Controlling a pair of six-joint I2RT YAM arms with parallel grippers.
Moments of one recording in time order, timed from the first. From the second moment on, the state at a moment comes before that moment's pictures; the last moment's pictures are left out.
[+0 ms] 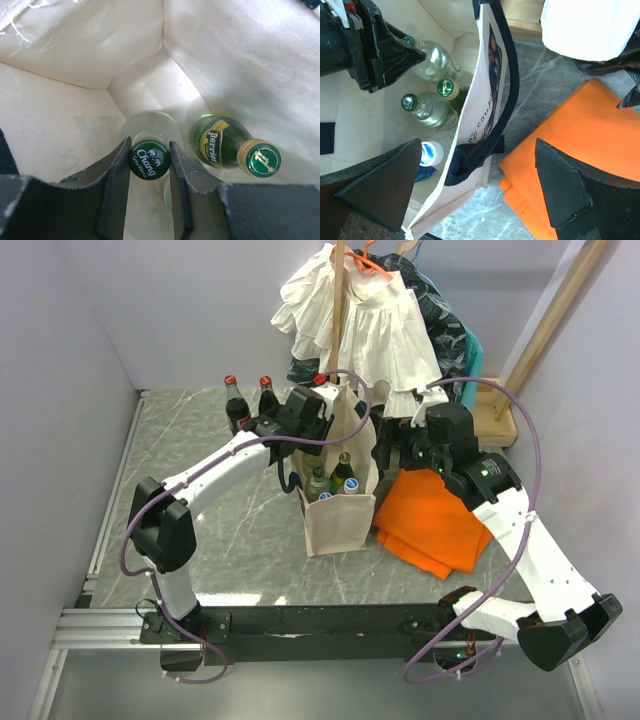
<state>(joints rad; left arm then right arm) -0.69 1.79 1.63 -0.50 -0.14 -0.11 0.44 1.13 1.30 -0.71 0.03 0.28</state>
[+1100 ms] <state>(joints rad) -0.69 1.80 1.75 -0.52 -0.16 -0.06 0.44 1.04 1.26 -0.70 0.03 0.32</state>
